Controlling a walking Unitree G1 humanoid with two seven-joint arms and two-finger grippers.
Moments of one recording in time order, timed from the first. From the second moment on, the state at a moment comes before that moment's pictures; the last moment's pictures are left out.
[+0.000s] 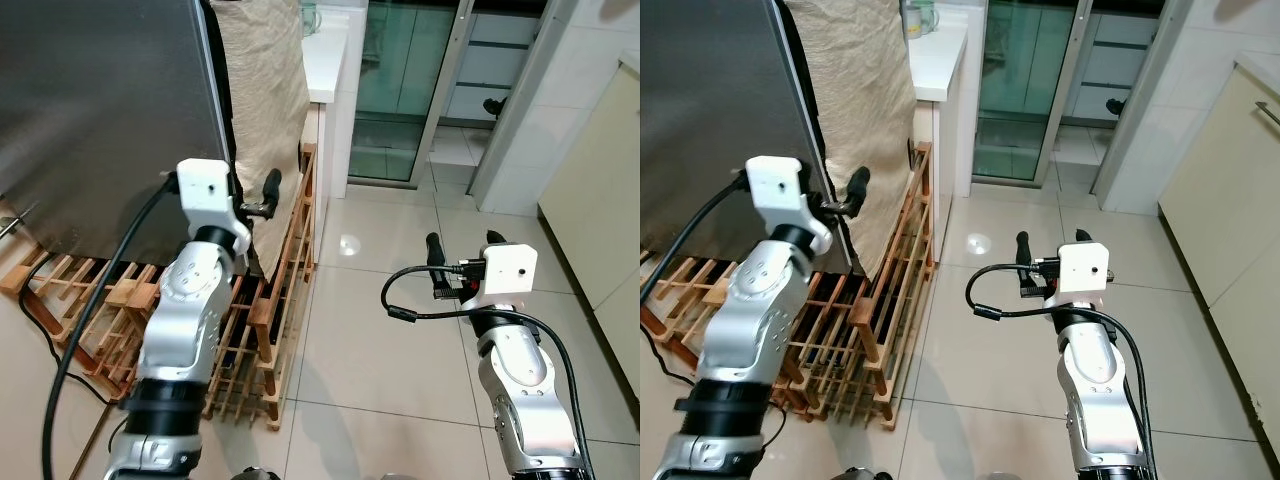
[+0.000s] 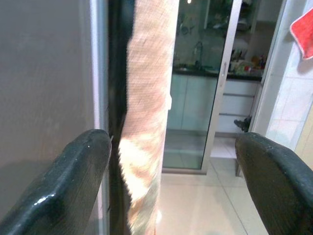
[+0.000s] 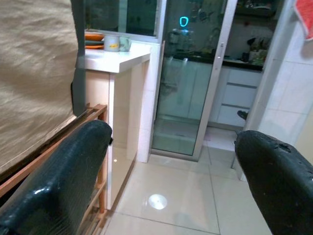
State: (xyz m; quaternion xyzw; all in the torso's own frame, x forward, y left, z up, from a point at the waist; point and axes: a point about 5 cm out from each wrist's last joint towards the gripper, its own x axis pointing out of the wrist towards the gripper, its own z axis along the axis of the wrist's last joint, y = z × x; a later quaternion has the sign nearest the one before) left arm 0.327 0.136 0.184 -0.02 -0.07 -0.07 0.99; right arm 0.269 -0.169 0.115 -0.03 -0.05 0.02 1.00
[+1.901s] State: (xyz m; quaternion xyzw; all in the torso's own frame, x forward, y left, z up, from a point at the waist) left arm 0.303 0.161 0.203 -0.05 -0.12 -0.01 0.99; right arm 0.263 -0.174 0.114 -0.07 -0.05 0.04 1.00
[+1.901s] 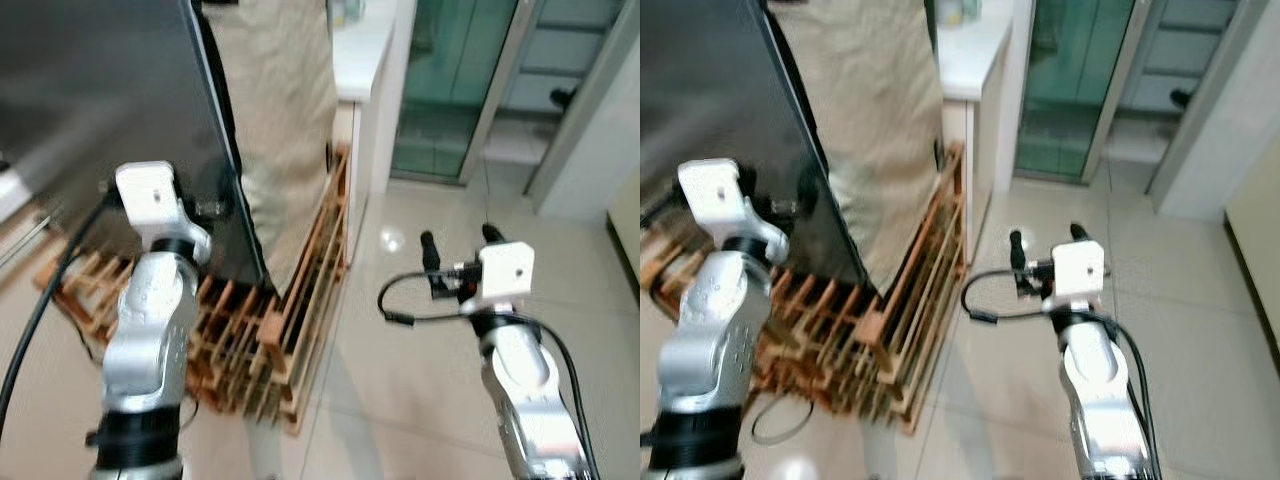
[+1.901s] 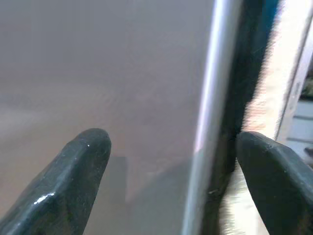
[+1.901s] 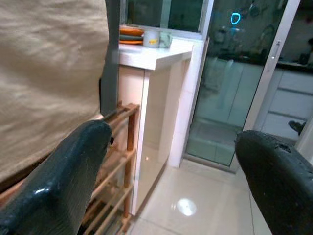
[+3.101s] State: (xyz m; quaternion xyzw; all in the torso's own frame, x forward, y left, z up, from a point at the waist) left arm 0.350 0.108 0.190 -0.07 -0.05 -0.10 0.99; right arm 0.267 -0.161 0.110 -0.05 -0.05 0.05 1.00
